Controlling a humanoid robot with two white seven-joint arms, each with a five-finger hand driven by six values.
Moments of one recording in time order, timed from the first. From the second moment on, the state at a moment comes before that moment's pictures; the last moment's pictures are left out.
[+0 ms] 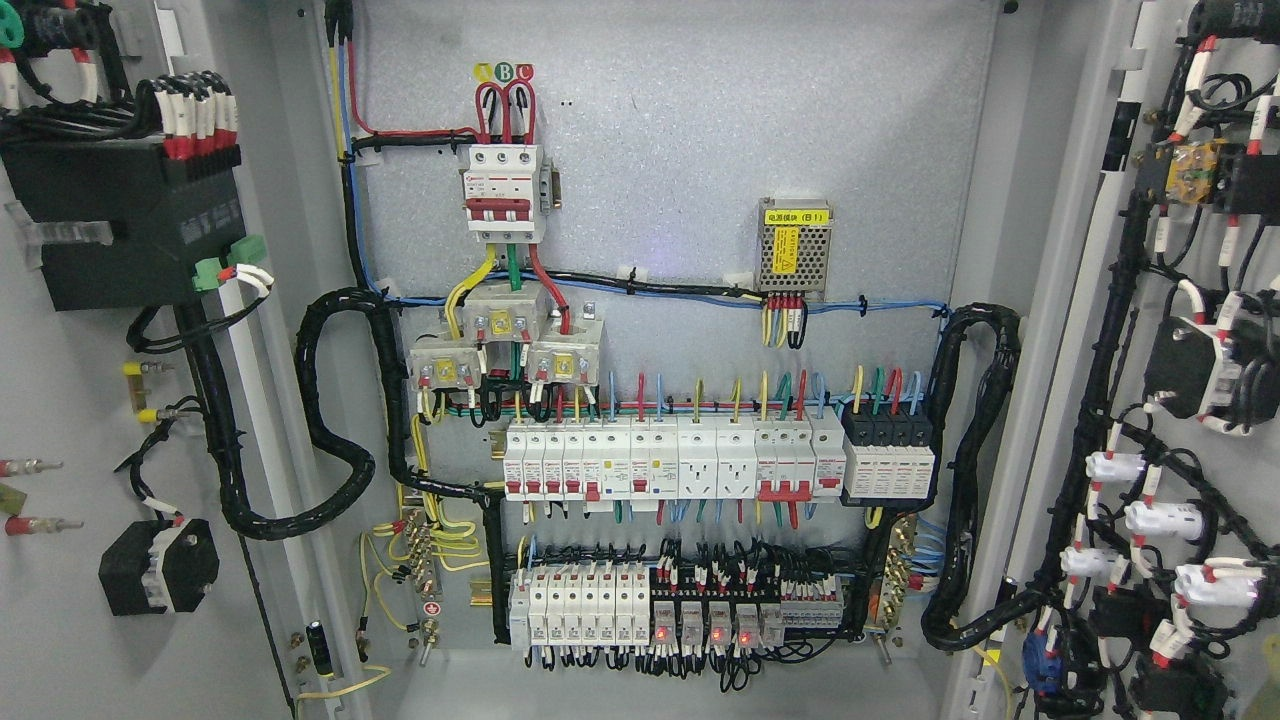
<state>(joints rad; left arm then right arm) 0.43 0.11 -0.14 -1.63 0.13 -0.35 -0.65 0.34 -0.27 0.29 -1.76 -0.33 -0.61 0.23</state>
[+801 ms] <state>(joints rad) 0.43 0.16 0.03 -1.93 0.29 -0.42 -0.66 0.38 -0.31 0.17 -1.65 -0.34 -0.64 0.23</state>
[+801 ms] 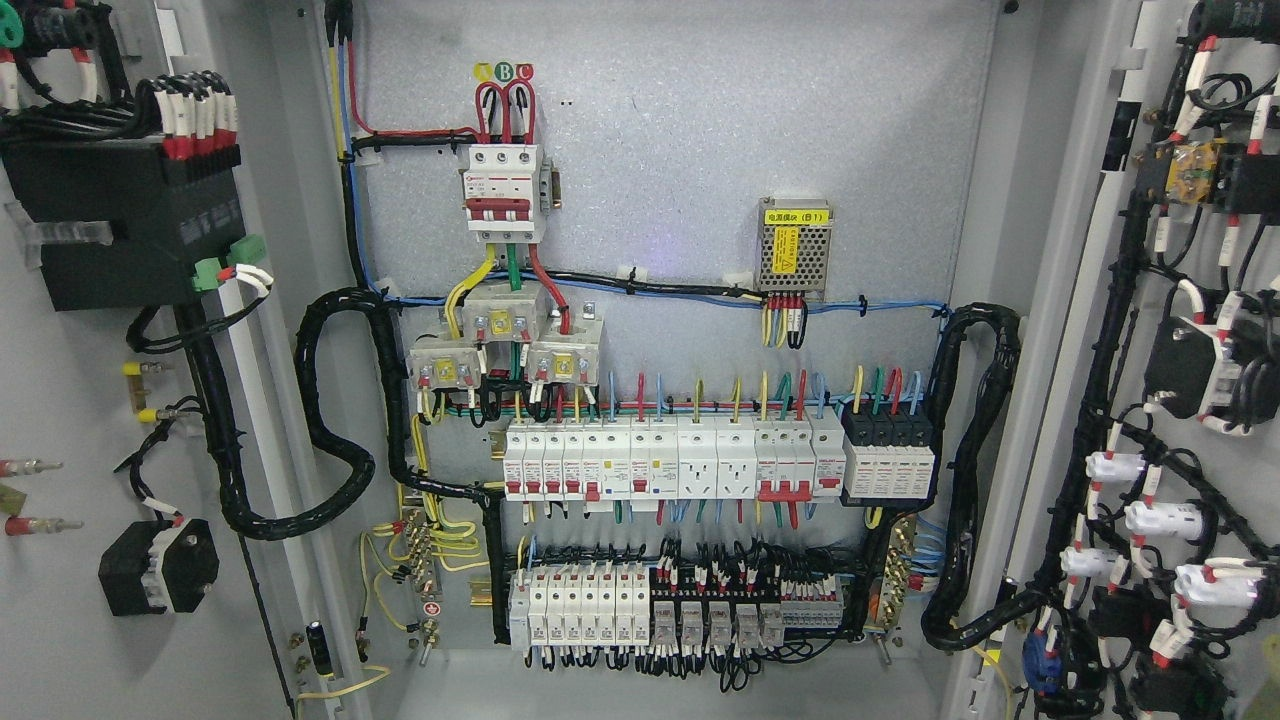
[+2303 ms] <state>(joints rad) 0.47 0.27 0.47 -1.86 0.66 -0.28 -0.90 0.42 -0.34 0.08 -1.58 -0.44 -0.69 0.26</state>
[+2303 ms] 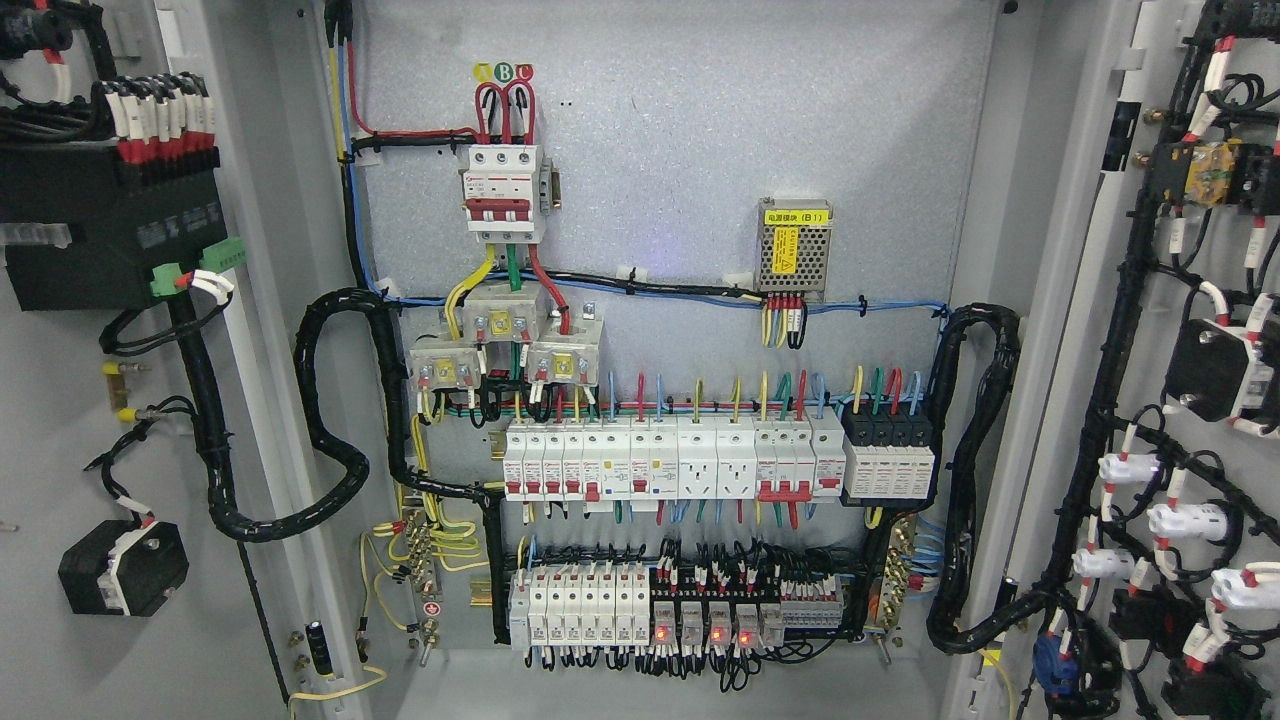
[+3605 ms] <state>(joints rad) 0.34 0.53 0.56 -1.55 0.94 -0.21 -0.95 0.39 -0.38 0.04 -1.51 -0.58 -0.67 0.38</state>
